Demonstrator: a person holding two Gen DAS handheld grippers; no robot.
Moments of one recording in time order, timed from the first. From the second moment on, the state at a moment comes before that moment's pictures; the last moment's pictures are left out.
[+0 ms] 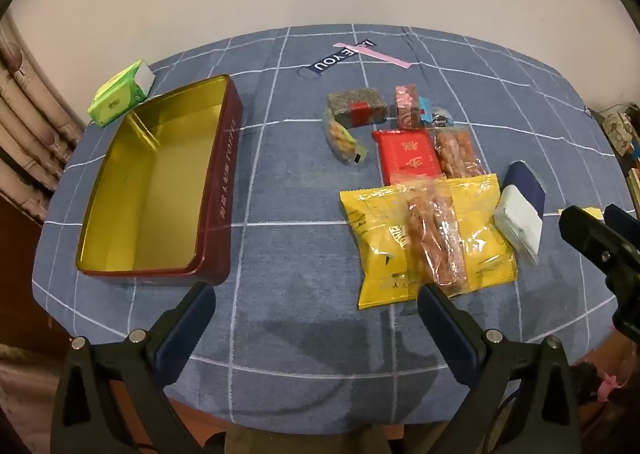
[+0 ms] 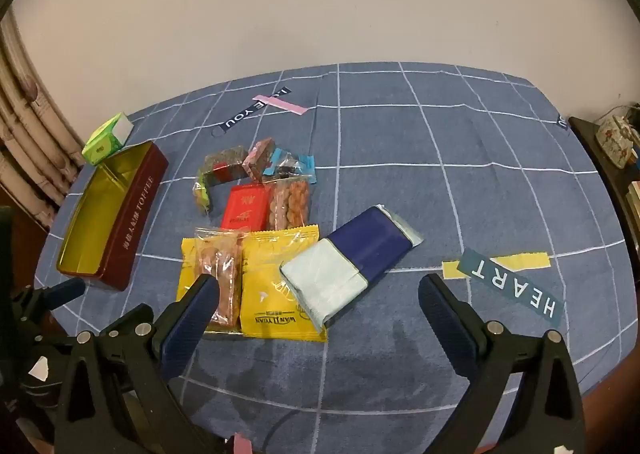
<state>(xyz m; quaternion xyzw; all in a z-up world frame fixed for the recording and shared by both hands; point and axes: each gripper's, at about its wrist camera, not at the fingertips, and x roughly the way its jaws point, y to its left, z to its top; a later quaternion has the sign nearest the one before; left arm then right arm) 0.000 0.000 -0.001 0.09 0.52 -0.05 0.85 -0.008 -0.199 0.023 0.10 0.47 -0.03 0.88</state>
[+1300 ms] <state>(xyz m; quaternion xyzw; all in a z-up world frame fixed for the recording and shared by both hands) 0.005 0.002 -0.008 0.08 0.54 -0.05 0.84 -0.007 -0.187 0.015 0.10 0.48 -0.03 0.87</state>
